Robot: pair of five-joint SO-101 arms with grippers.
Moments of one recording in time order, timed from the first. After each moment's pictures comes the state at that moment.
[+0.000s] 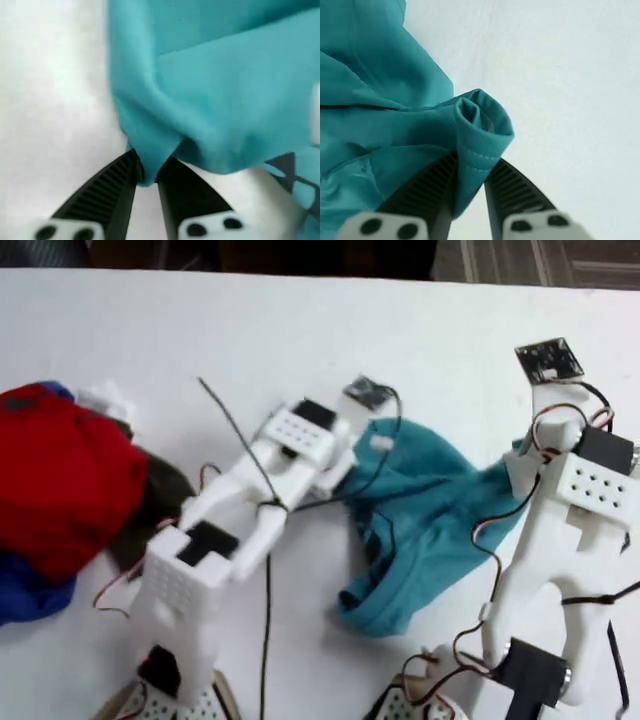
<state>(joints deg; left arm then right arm) 21.9 30.4 -11.1 74.2 -4.3 20.0 -14.7 14.1 75.6 35.4</state>
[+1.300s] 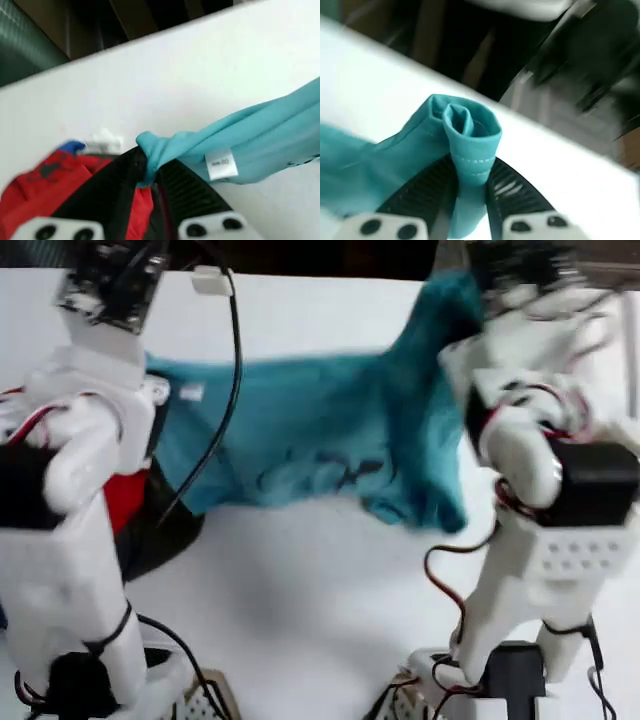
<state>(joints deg) -4.1 -21.1 -28.7 101.3 -14.5 -5.7 -14.9 -39.0 94.8 27.1</state>
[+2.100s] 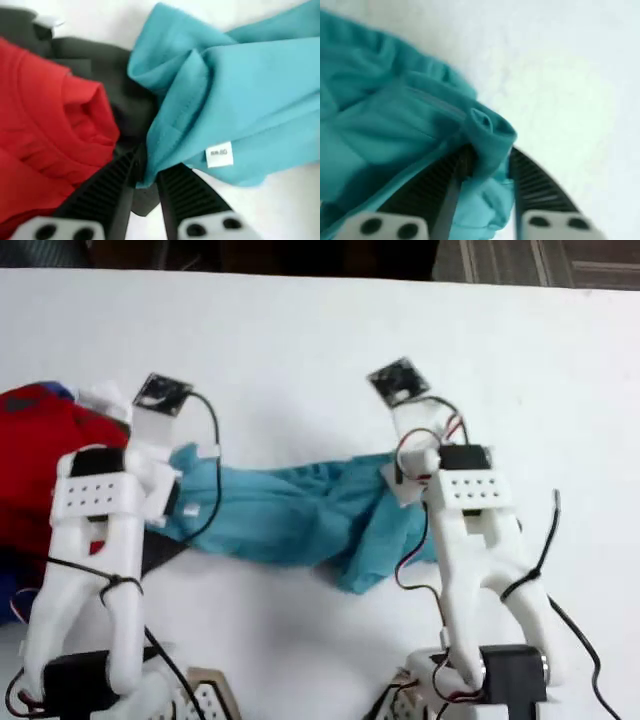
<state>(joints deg) -15.8 -21.1 38.0 66.3 -20.8 -6.3 -16.5 33.8 56.2 27.0</state>
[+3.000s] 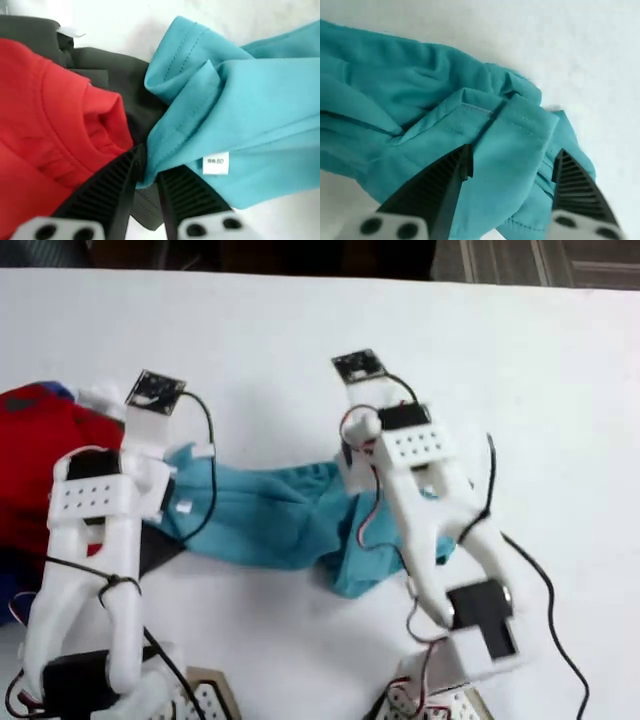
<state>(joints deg) -16.6 -21.1 39.0 61.8 -21.5 -18.0 4.0 11.3 74.3 6.4</state>
